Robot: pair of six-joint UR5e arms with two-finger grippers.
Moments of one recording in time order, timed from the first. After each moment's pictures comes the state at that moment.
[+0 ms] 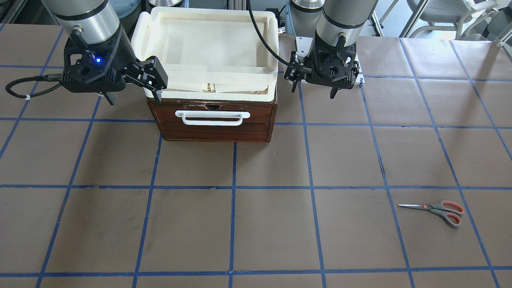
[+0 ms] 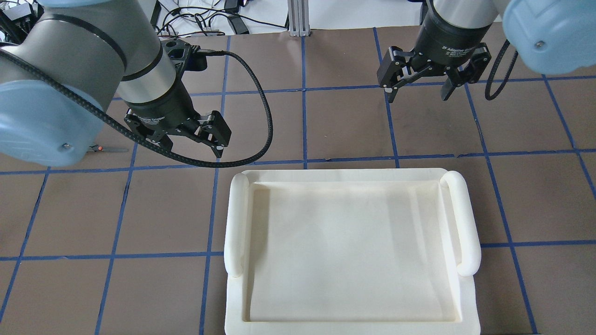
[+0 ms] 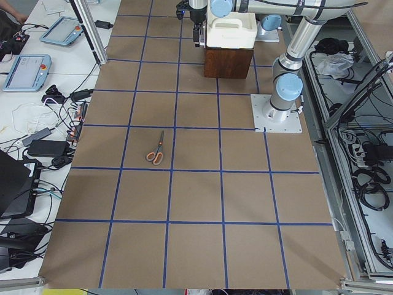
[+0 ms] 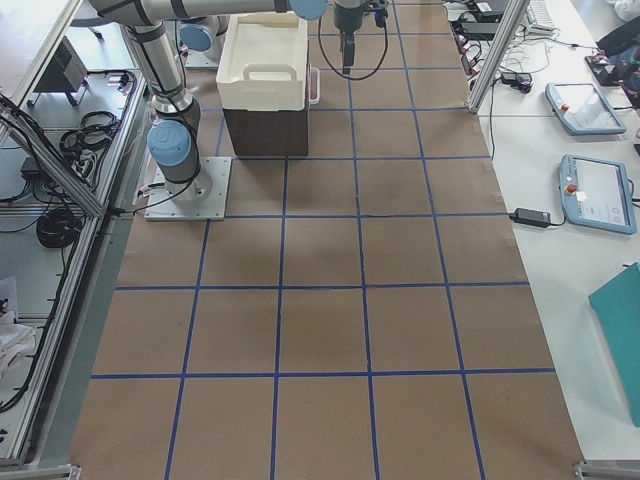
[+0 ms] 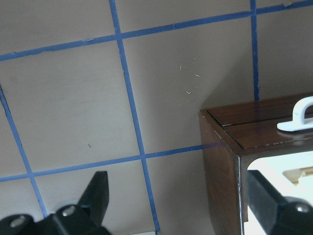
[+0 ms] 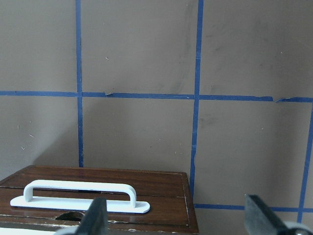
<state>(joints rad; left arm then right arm) -1.70 -1.52 -1.68 -1.57 1.56 0.03 1.63 -1.54 1.51 -1.55 -1.52 0.02</state>
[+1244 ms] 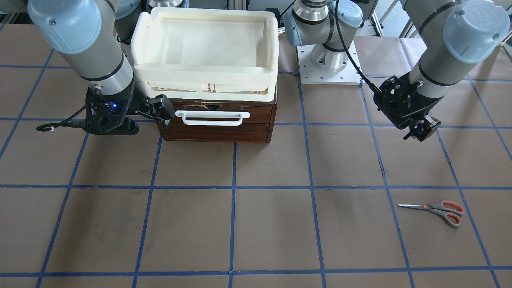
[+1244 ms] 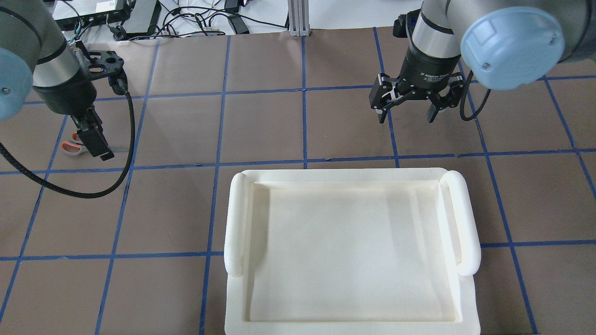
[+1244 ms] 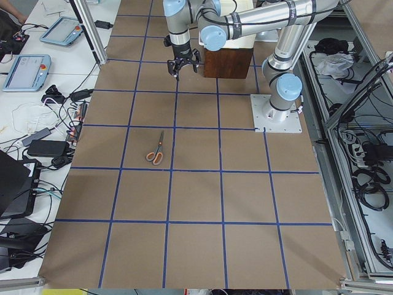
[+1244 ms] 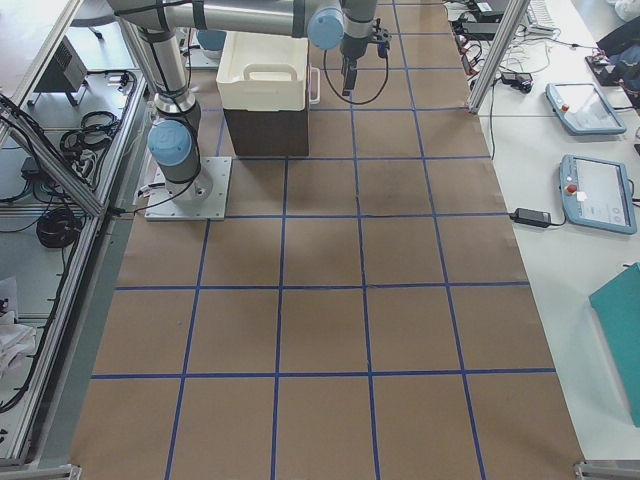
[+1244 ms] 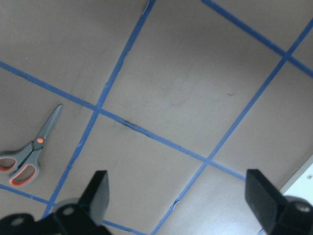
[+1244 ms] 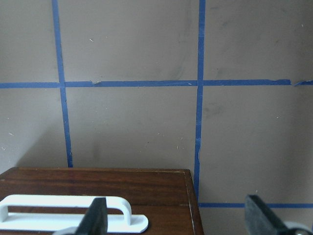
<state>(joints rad) -1.33 -1.65 -1.68 -1.50 1.77 1.37 1.63 -1.42 1.58 -1.64 -1.52 0.09</state>
